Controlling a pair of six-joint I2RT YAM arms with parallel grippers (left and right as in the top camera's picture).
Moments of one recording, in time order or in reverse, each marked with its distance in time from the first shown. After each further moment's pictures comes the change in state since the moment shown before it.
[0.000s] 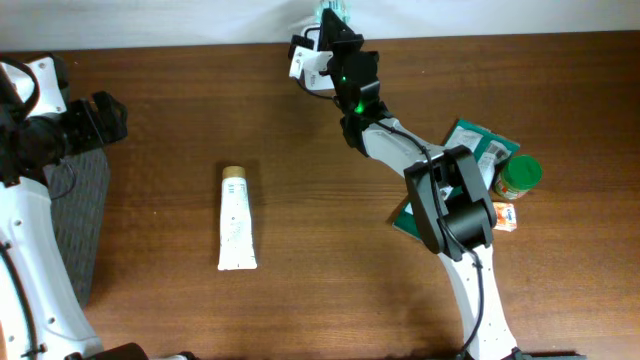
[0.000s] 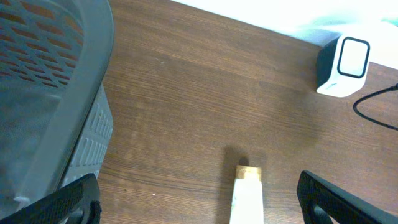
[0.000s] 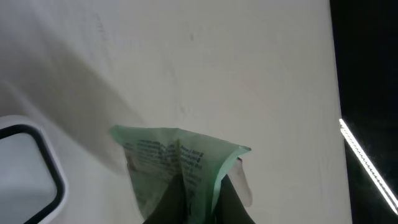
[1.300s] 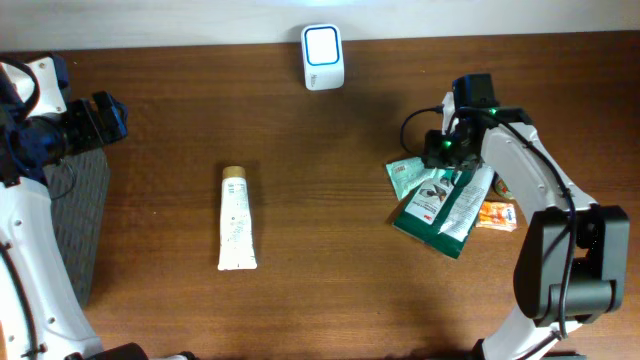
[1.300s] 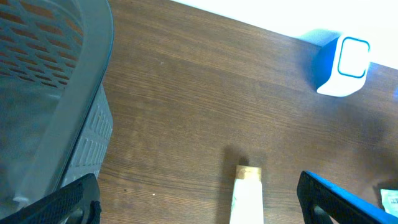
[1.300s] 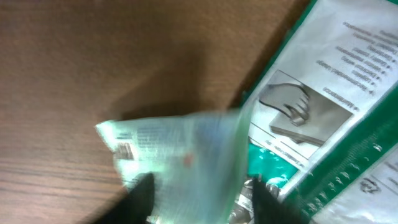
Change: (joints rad) left arm 0.000 0.000 0.000 0.000 0.000 0.000; right arm -0.365 -0.582 -0.401 -1.585 -0.271 1.509
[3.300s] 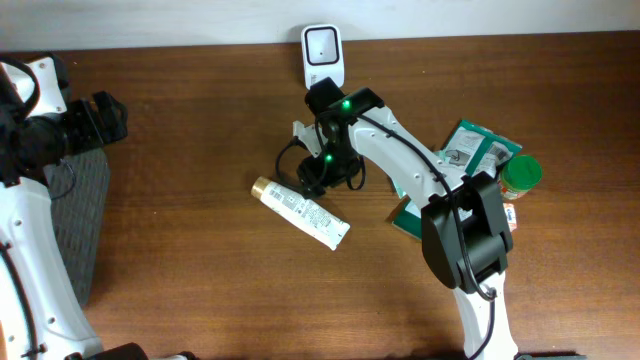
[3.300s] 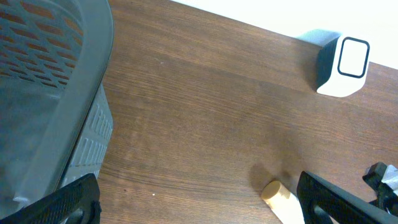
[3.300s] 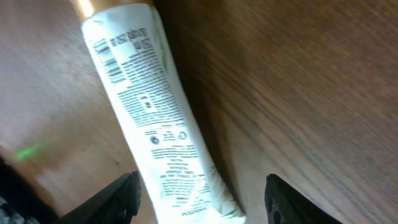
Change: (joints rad) left arm 0.000 0.000 0.000 0.000 0.000 0.000; right arm 0.486 0.354 0.524 -0.392 -0.248 -0.242
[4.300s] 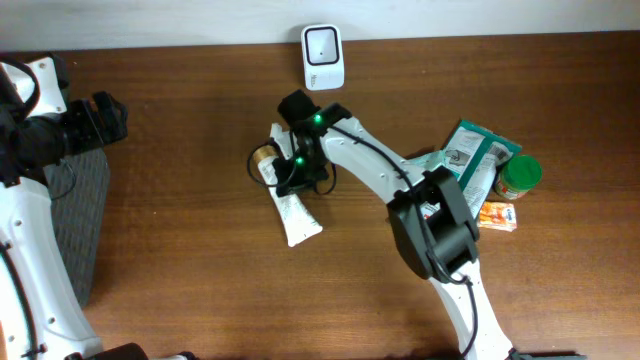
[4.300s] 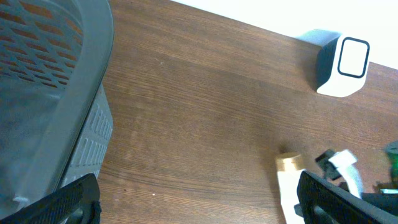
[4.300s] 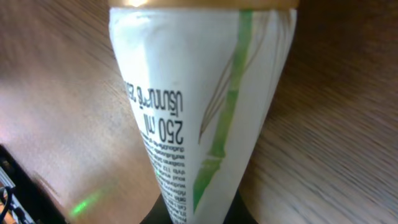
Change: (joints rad) left arm 0.000 0.000 0.000 0.000 0.000 0.000; right arm 0.069 0.154 0.074 0.190 -0.148 0.273
